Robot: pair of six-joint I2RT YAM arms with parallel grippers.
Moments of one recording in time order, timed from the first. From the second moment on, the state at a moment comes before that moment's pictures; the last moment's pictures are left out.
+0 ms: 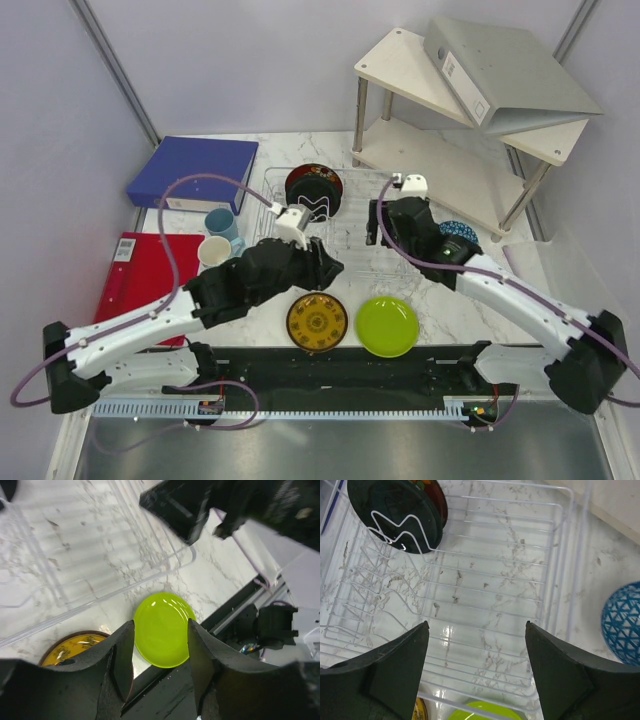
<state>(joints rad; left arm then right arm) -1.09 1.06 0.91 -0.25 -0.23 -0.65 0.72 1.12 0.93 -0.35 0.46 0.45</state>
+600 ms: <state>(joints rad) -1.09 0.70 0.82 -0.53 -0.55 -0.67 0.69 1.78 1.37 -0.06 0.38 0.23</state>
